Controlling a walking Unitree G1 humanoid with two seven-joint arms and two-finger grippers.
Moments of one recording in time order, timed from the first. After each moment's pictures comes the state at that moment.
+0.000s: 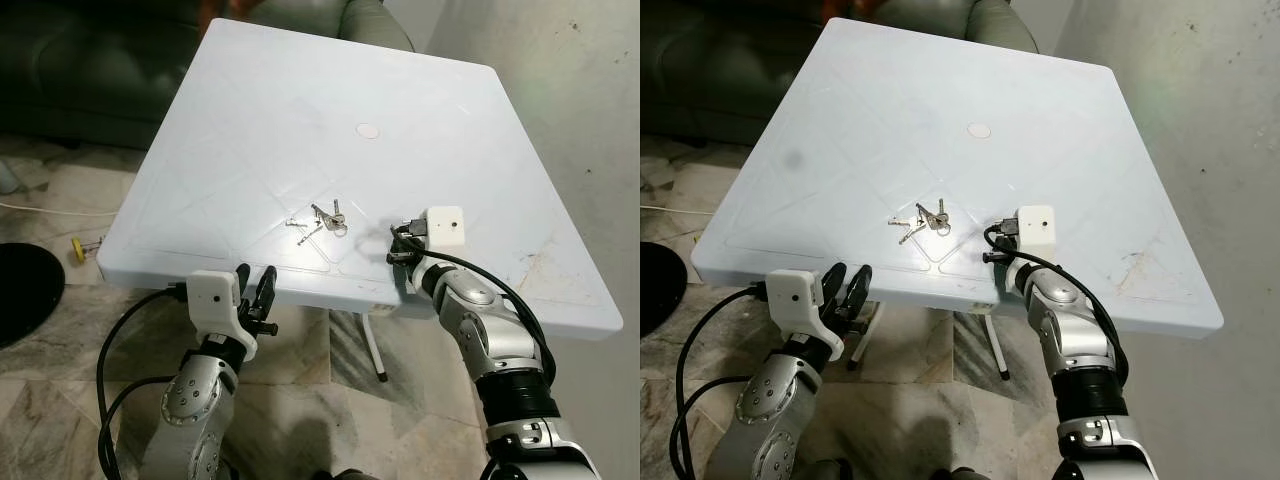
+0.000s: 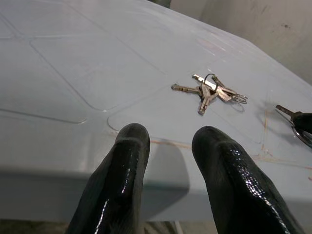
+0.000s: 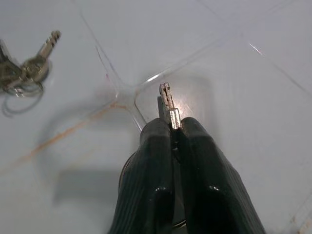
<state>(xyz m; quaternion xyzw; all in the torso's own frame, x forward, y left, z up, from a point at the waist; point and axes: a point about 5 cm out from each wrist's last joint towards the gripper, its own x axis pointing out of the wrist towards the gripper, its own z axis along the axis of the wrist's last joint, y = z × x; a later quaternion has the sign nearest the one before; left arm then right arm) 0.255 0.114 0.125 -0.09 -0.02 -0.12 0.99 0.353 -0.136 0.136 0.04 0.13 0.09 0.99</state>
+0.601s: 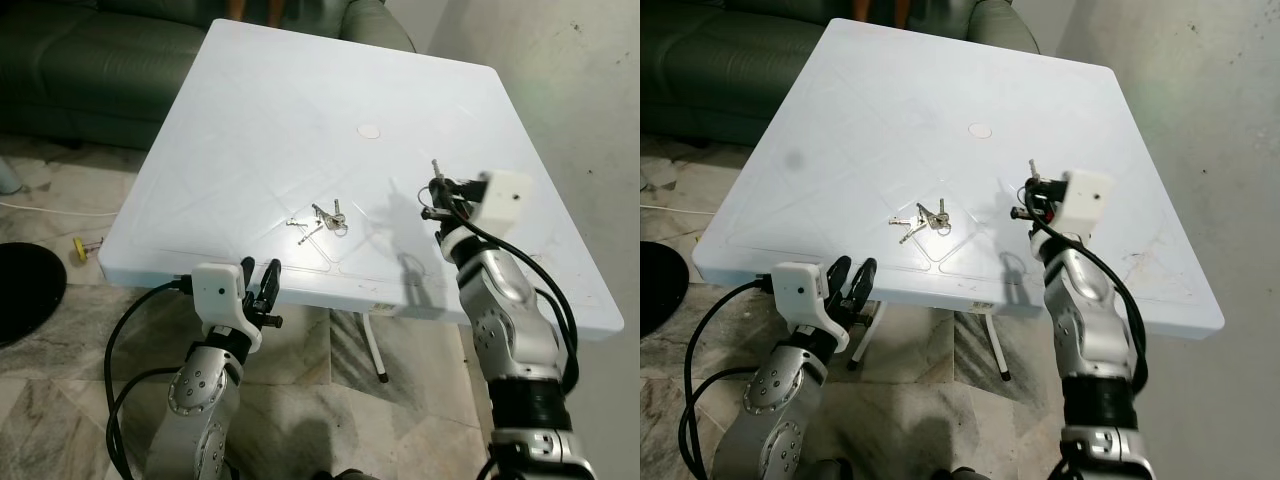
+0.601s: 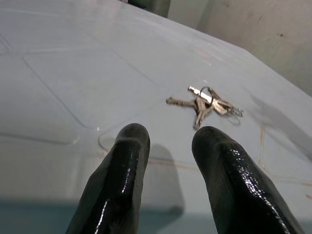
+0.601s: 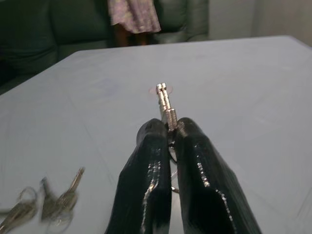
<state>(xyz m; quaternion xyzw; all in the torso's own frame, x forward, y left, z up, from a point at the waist) 0.265 0.111 0.130 -0.09 -0.03 -0.12 0.99 0.339 -0.159 0.179 0.13 -0.07 0.08 0.99</state>
